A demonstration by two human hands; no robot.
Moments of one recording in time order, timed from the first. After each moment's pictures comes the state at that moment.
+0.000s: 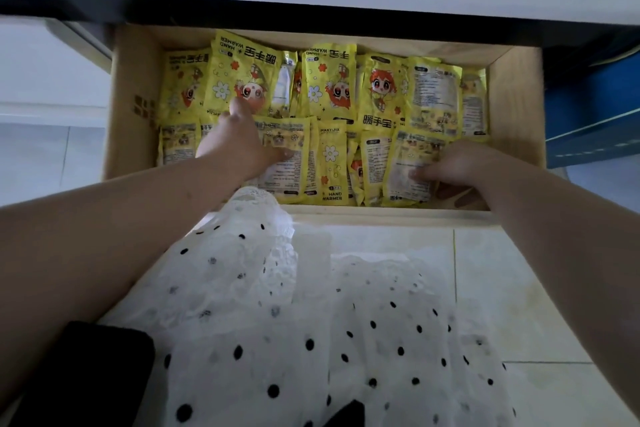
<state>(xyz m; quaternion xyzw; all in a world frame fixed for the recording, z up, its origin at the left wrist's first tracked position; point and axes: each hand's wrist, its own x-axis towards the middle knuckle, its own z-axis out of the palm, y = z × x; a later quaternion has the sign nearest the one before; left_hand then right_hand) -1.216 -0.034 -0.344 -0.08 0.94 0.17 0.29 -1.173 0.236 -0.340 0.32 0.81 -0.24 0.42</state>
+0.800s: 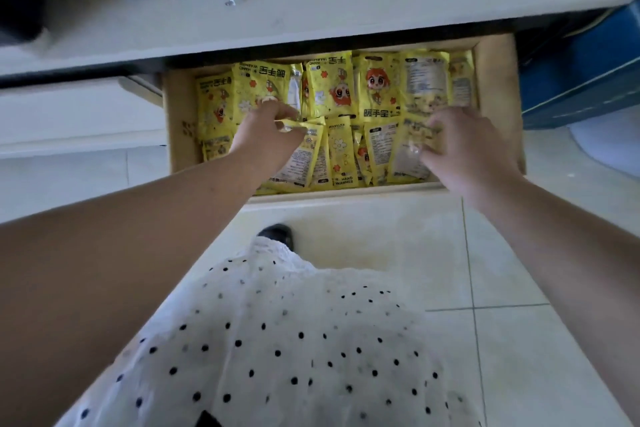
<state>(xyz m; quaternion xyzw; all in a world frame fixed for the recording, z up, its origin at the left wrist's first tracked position) -1.206 -0.019 -0.268 -0.07 0.90 0.34 0.26 -1.128 0.206 -0.262 0.17 0.95 -0.20 0.17</state>
